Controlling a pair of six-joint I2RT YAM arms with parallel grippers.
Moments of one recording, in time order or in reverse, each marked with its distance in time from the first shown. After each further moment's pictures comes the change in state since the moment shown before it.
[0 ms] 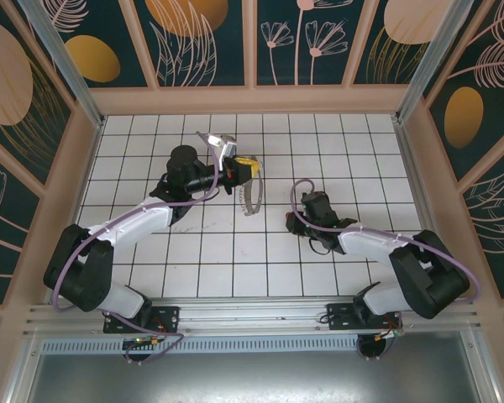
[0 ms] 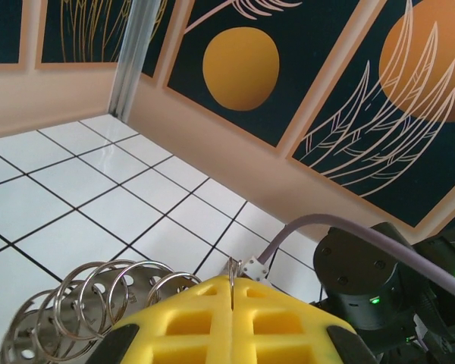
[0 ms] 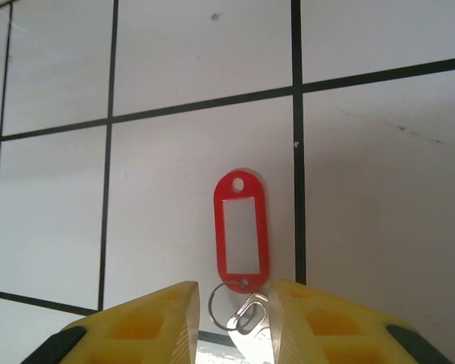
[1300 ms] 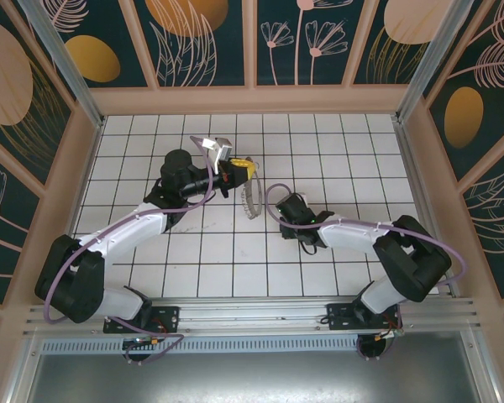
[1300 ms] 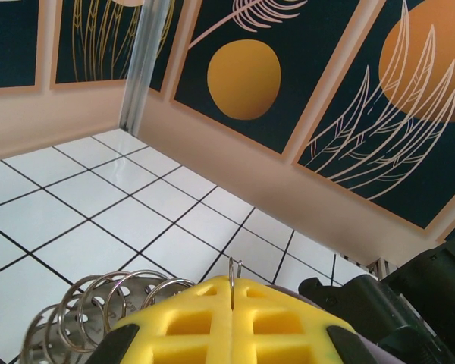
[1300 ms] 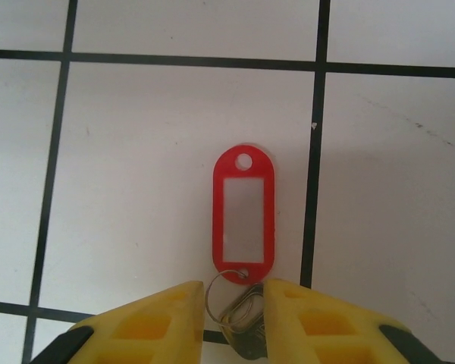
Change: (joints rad) left arm -0.003 -0.079 -0.046 -0.011 -0.038 0.036; right arm 0.171 0.161 0.172 -0.225 0.262 -0.088
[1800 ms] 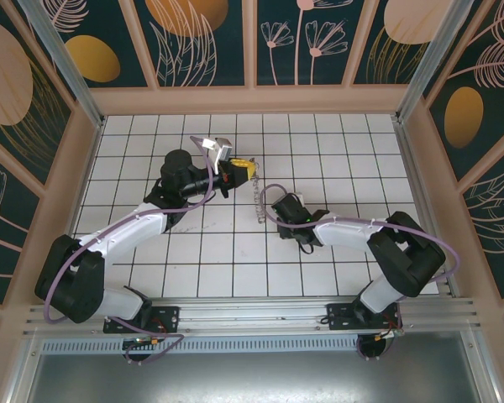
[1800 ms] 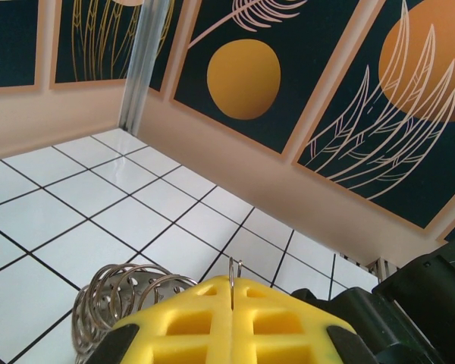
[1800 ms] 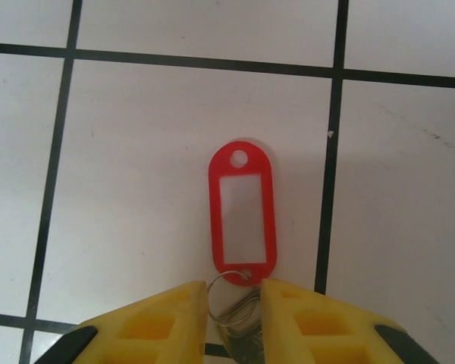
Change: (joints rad) left arm 0.000 0.000 -0.002 0.001 0.000 0.000; right arm 0.023 0.037 0.031 -0.010 0.028 -0.008
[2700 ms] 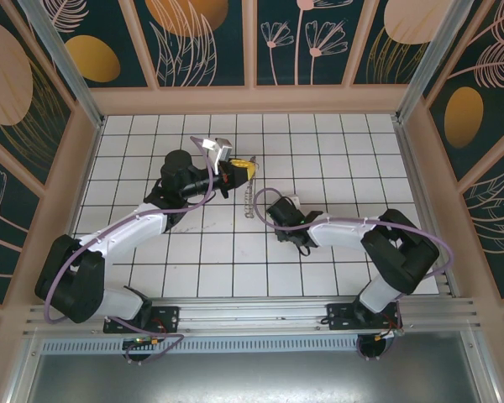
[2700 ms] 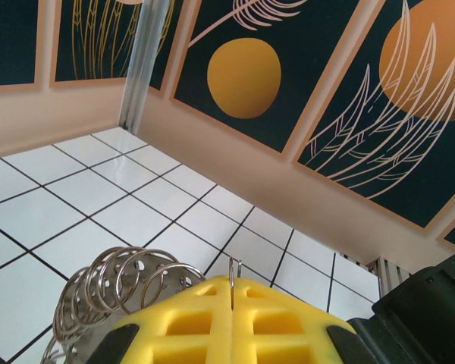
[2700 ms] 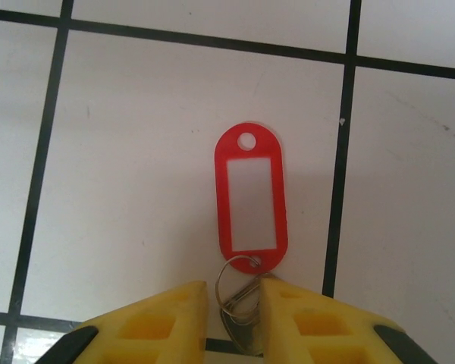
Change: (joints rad) left arm 0.000 0.000 -0.003 0.001 0.000 -0.001; right arm 0.039 0.042 0.023 -0.027 0.063 0.000
